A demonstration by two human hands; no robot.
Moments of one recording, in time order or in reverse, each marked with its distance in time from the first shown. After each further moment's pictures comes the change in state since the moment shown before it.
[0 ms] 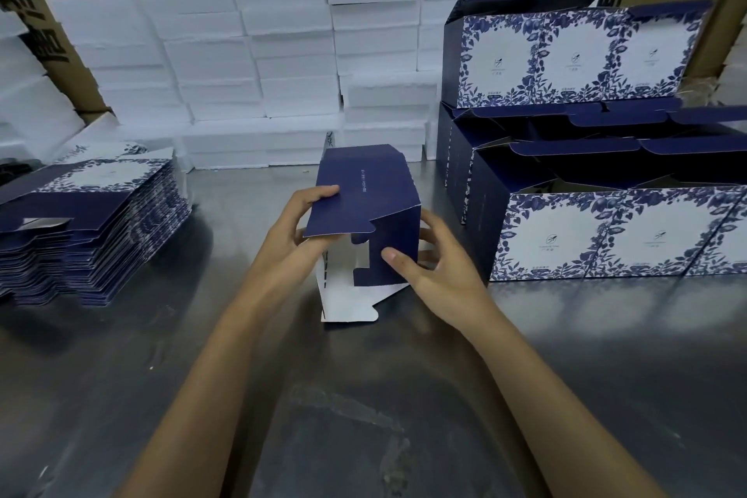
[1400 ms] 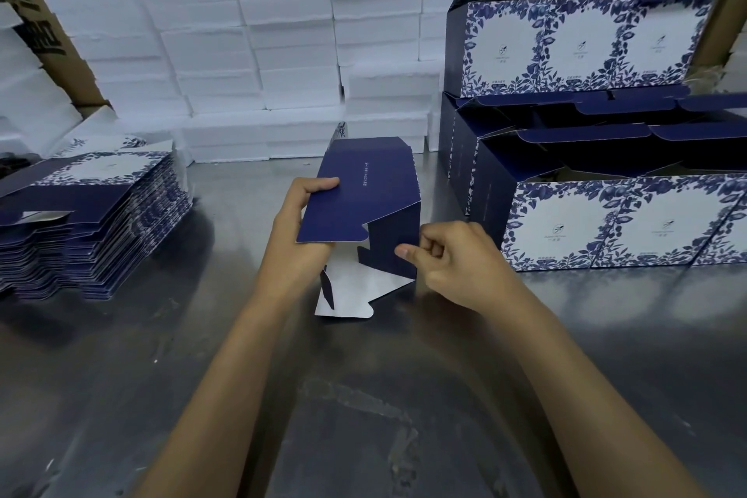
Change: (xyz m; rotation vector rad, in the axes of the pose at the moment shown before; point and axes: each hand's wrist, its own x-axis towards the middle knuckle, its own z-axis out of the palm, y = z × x) left_hand -0.001 -0.001 0.014 -0.014 0.142 0.061; right_hand 0.008 -0.008 -0.018 -0.533 -0.031 -0.162
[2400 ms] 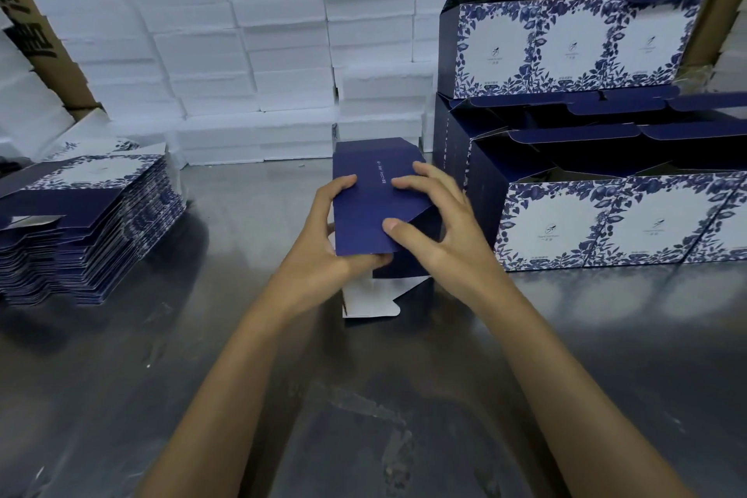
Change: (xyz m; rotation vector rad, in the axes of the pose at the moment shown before) left_hand -0.005 0.006 0.011 0.012 -0.270 -0.065; right_hand -0.008 -0.029 -0.010 0.405 0.110 -0.065
